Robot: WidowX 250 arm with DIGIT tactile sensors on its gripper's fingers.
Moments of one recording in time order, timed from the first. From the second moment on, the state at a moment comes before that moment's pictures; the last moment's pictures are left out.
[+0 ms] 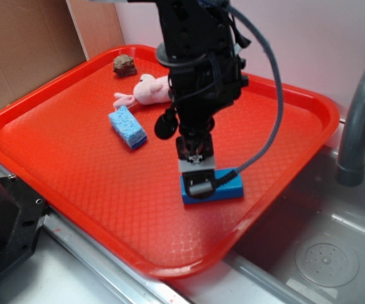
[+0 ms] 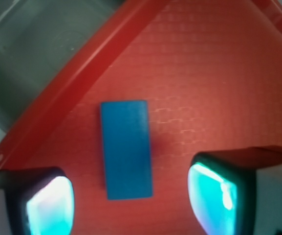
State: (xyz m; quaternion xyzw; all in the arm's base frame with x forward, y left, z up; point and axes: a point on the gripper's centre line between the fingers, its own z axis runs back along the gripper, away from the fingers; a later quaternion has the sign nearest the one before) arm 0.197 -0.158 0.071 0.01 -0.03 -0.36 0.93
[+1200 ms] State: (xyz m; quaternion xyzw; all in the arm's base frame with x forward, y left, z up) arm 0.204 -0.123 0.037 0.02 0.07 -0.37 0.93
